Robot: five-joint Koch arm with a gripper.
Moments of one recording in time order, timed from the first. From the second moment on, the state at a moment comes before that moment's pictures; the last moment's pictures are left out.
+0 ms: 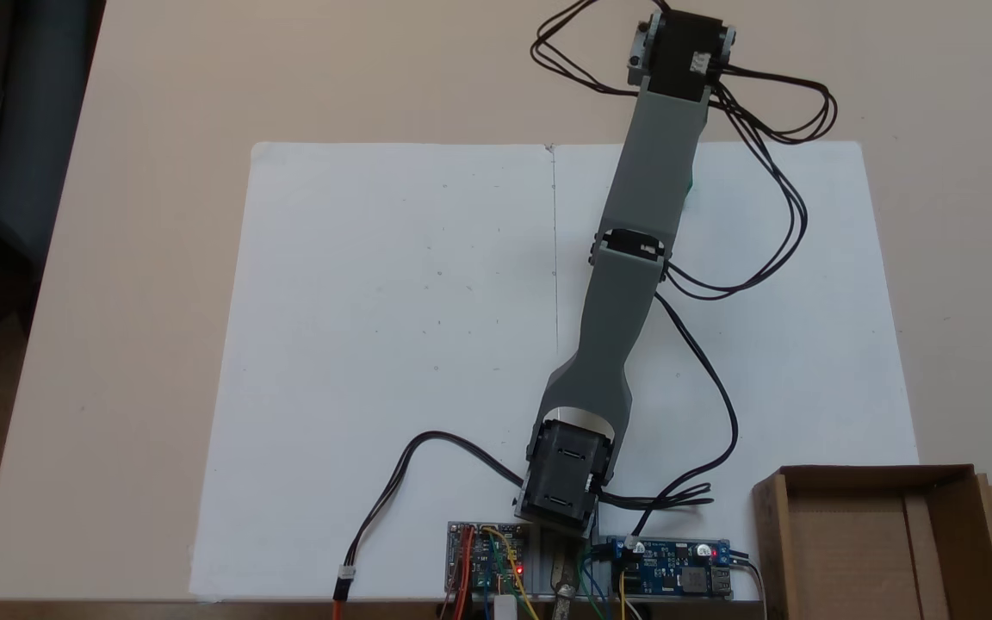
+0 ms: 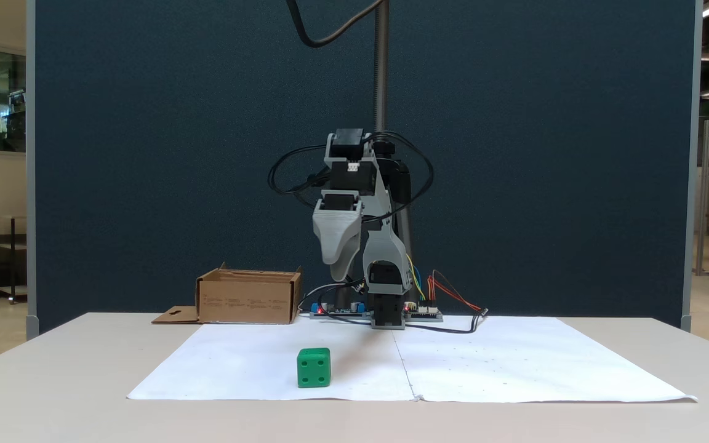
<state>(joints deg) 16.6 46.1 7.8 83.9 -9.7</state>
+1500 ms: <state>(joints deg) 21.2 38.8 7.0 83.9 -16.6</state>
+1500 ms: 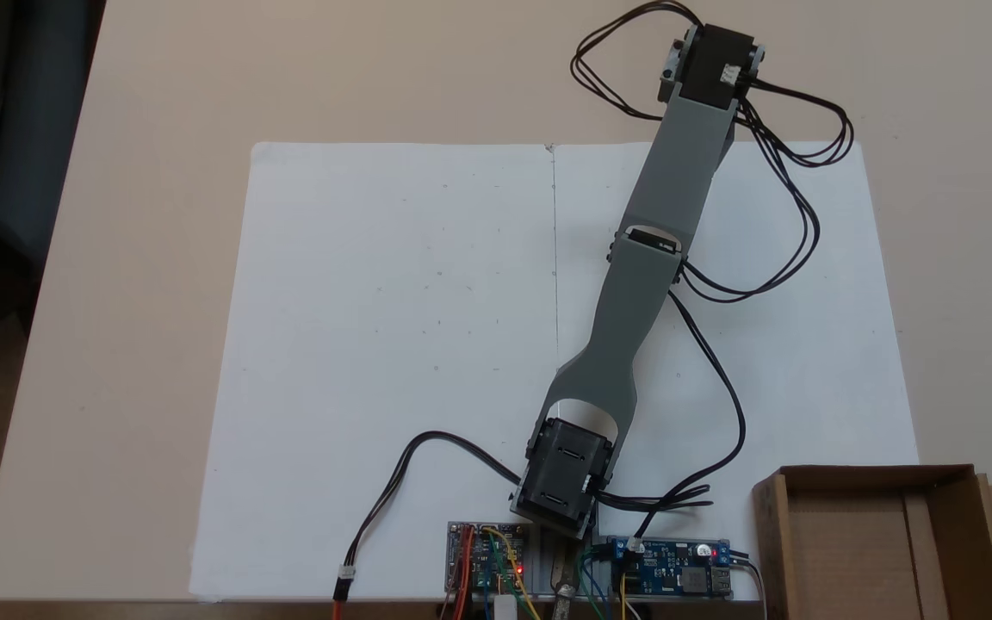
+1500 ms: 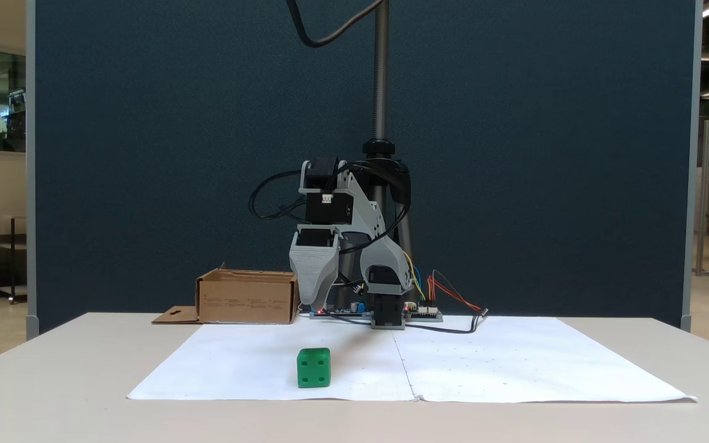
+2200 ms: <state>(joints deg) 20.9 35.2 1.6 83.9 -17.4</state>
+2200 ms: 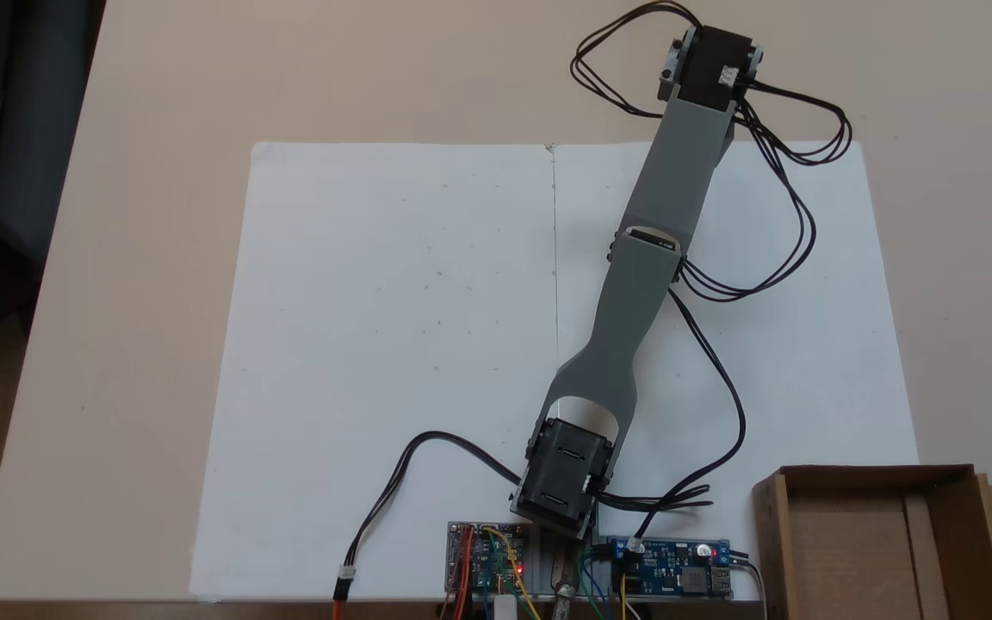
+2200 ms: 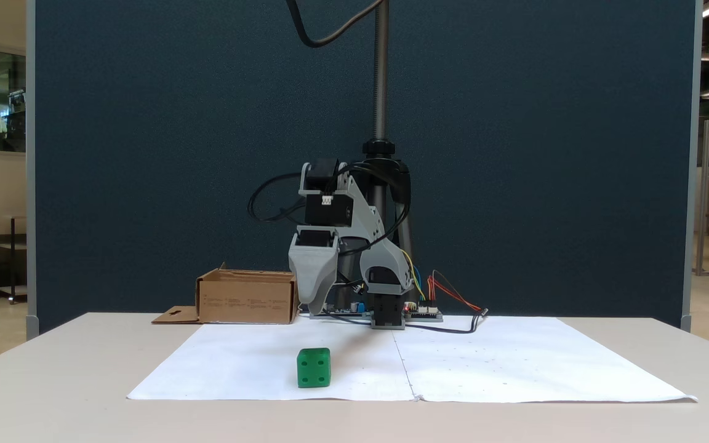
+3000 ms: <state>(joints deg) 20.3 32.6 1.6 83.9 -17.8</state>
